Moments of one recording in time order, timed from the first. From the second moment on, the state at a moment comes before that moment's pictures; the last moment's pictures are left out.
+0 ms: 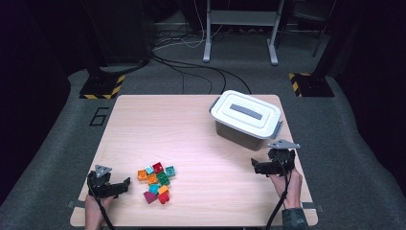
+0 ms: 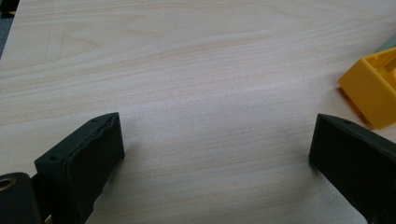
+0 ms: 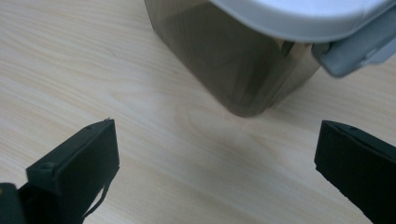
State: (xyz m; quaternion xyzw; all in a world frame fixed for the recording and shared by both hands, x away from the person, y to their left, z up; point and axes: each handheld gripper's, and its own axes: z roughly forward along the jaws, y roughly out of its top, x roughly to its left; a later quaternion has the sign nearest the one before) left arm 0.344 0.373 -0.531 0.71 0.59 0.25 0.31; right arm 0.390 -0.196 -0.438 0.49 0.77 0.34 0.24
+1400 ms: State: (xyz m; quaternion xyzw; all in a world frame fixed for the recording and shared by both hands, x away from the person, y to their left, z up) left arm 0.344 0.372 -0.532 0.71 0.59 0.25 0.31; right arm 0.475 -0.205 -0.398 0.53 0.74 0.35 0.24
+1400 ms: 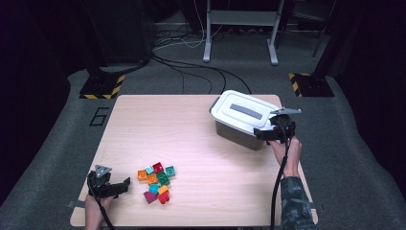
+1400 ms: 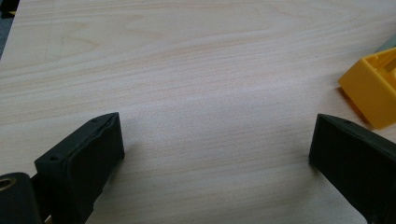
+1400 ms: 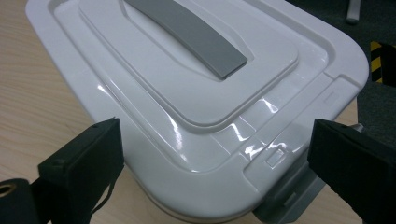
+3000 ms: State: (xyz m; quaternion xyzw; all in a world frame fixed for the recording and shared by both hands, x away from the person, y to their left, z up) left arm 0.344 0.373 -0.531 0.71 0.59 0.25 0.31; right arm 0.460 -0.202 -0.400 0.57 0.71 0.35 0.20
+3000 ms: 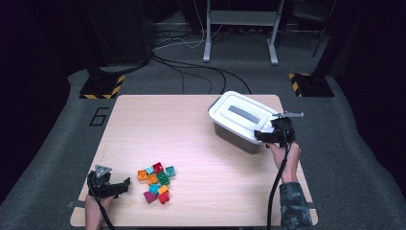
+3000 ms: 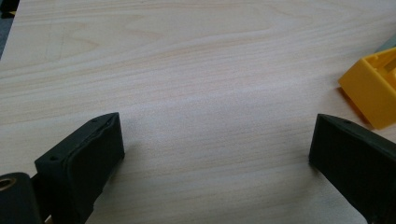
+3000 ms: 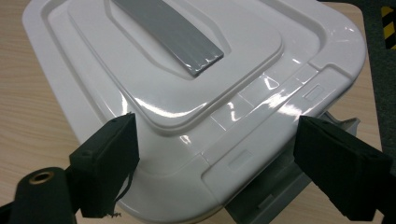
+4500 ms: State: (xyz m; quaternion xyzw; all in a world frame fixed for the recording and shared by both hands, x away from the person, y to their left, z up) left arm 0.344 0.373 -0.531 0.71 0.58 0.25 0.30; right arm 0.518 -0.161 -0.386 0.50 0.77 0.33 0.22
